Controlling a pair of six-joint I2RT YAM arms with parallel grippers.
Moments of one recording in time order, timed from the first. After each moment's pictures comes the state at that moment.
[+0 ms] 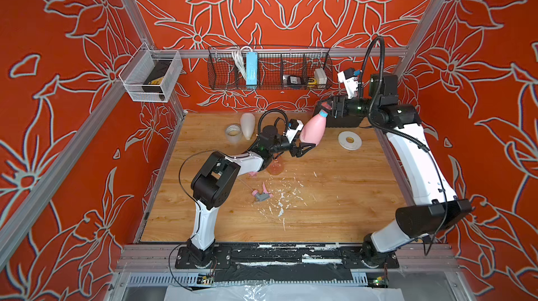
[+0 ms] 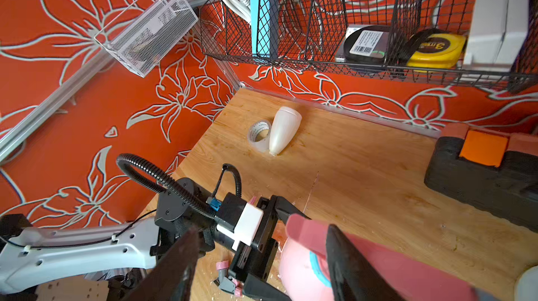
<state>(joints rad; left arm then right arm) -0.54 2.02 1.26 0.77 0.72 -0.11 0.20 1.56 1.87 -0.78 -0.67 0.15</state>
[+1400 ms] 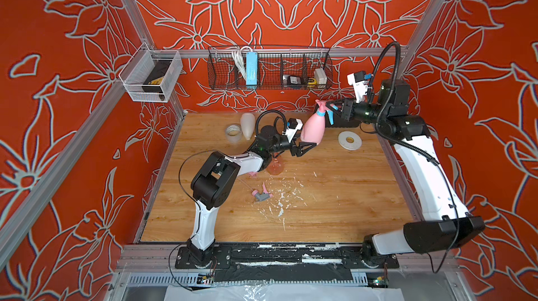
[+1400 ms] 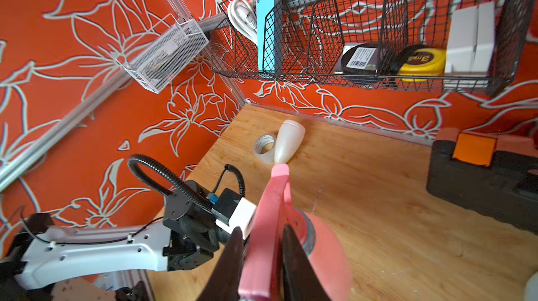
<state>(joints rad) -0.54 2.02 1.25 0.86 0.75 -0.15 0.19 1.43 1.71 -0.64 -0.66 0.21</state>
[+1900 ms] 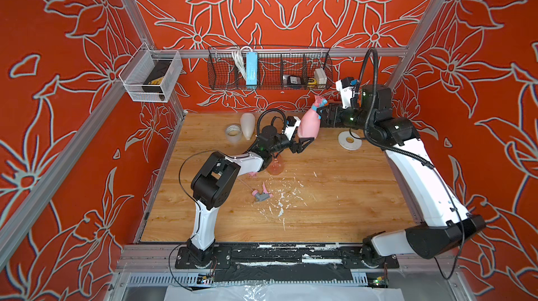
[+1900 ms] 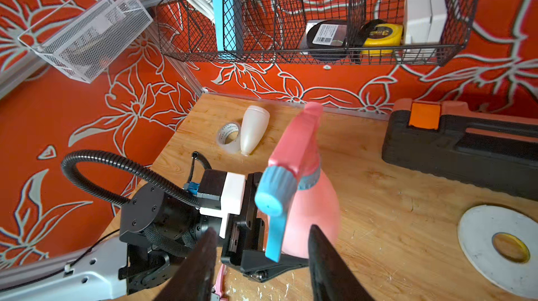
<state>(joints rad) -0.54 2.02 1.25 0.82 0.56 -0.13 0.35 1.41 1.71 -0.73 -0.31 0.24</state>
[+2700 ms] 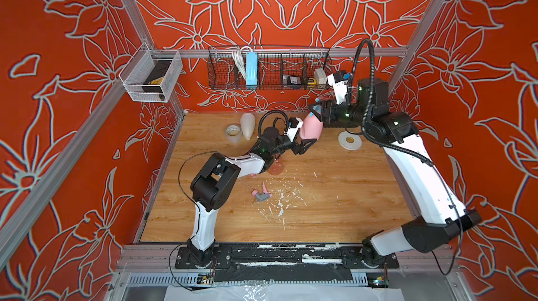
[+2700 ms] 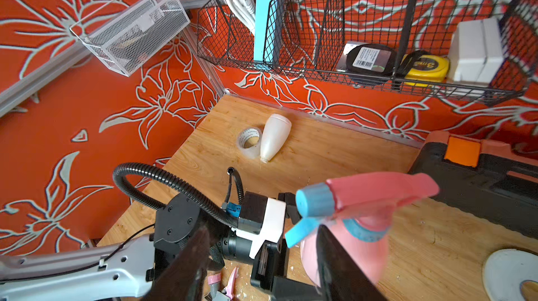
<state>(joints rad) -0.57 2.00 1.24 0.82 0.56 -0.11 0.41 1.44 1.85 -0.78 -0.33 0.18</state>
